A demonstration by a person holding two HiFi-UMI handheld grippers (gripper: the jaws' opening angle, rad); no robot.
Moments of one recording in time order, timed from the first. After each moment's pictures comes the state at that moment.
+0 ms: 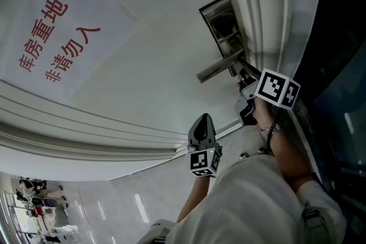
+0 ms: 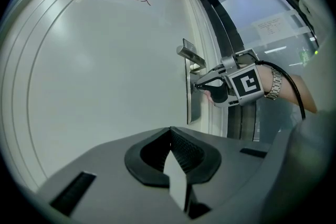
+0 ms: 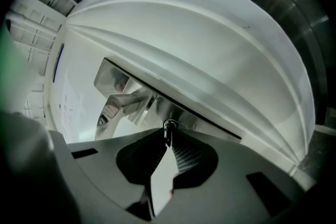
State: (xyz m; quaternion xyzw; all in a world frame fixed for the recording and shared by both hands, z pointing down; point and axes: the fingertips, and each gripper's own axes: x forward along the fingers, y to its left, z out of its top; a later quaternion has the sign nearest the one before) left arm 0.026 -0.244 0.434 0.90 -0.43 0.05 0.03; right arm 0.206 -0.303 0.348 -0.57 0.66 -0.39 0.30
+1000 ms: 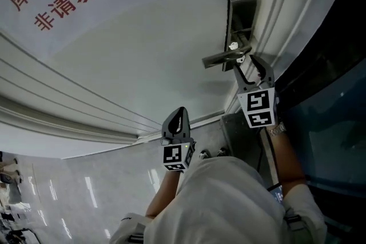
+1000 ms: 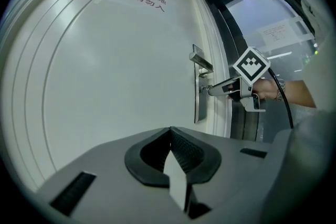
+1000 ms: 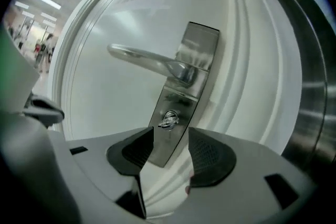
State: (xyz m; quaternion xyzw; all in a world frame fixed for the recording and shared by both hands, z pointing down) left arm -0.011 -0.244 0.438 0.89 -0.45 0.03 0.05; right arm 0.203 -0.285 0.348 -0.68 0.69 0.05 -0.23
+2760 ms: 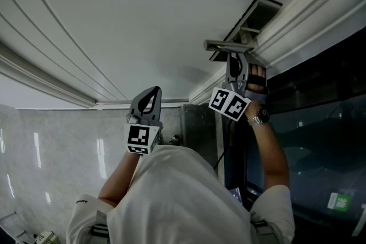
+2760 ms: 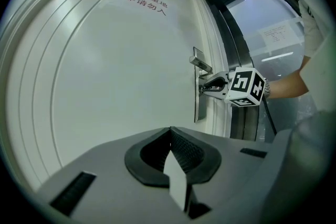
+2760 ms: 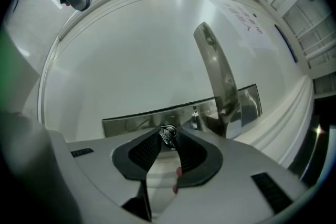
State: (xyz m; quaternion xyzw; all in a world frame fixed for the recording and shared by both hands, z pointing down) left arm -0.023 -0.229 0.438 0.89 -0.45 0.02 0.05; right arm 0.189 -0.303 0.349 -0.57 0.51 0.40 -0.50
